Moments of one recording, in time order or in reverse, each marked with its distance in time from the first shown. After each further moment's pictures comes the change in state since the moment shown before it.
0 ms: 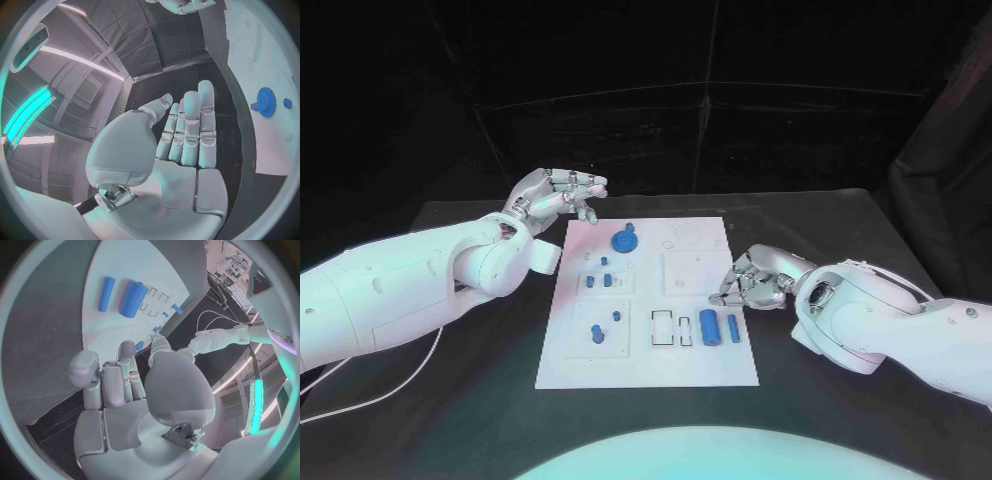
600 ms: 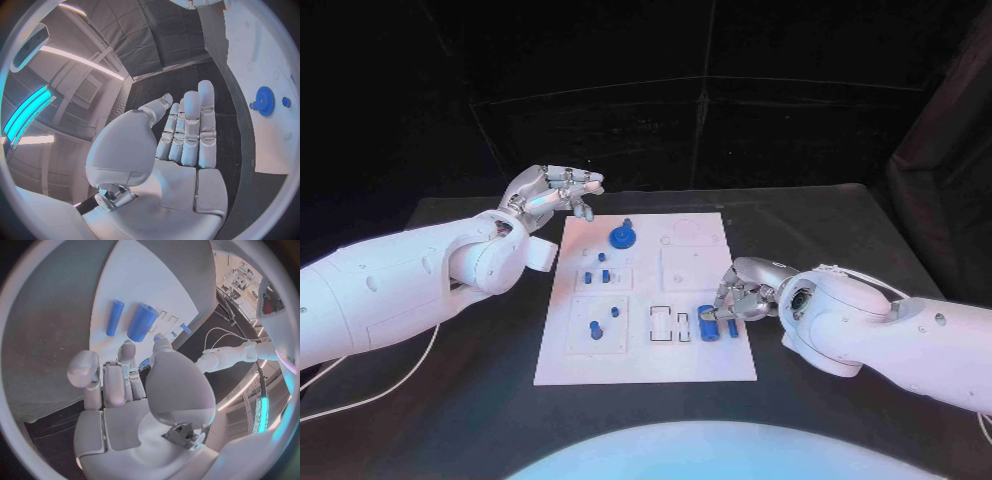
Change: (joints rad) left arm -0.002 -0.007 0.000 0.003 0.000 0.000 0.001; left_hand 0.000 0.000 0.000 0.000 0.000 0.000 0.000 0.000 0.000 0.000 0.000 0.000 0.000 0.000 0.000 0.000 0.000 0.000 0.000 0.000 0.000 -0.001; right arm -0.035 0.066 0.000 -0.016 -0.121 0.102 -0.131; right_hand -0.016 -0.007 -0.027 0.008 -0.023 -0.012 -0.001 0.033 0.018 0.000 0.000 0.027 0.056 0.000 0.000 0.000 0.001 0.000 0.000 0.000 0.000 0.007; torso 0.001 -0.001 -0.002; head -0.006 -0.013
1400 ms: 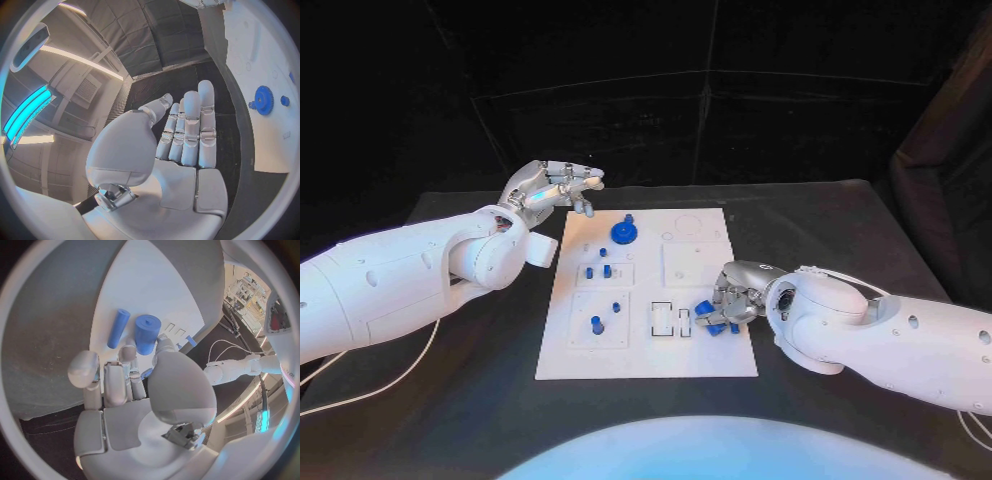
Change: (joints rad) left arm 0.000 -0.004 0.000 0.002 0.000 0.003 -0.003; left_hand 0.000 0.000 0.000 0.000 0.000 0.000 0.000 0.000 0.000 -0.004 -0.004 0.000 0.000 0.000 0.000 0.000 -0.001 0.000 0.000 0.000 0.000 -0.001; right arm -0.031 0.065 0.008 -0.053 -0.088 0.063 -0.042; right_hand -0.012 0.016 -0.007 -0.001 -0.005 -0.003 -0.008 0.039 0.031 0.003 -0.003 0.028 0.058 0.004 -0.004 0.000 0.004 0.000 0.000 0.000 0.004 0.011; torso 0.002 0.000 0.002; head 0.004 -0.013
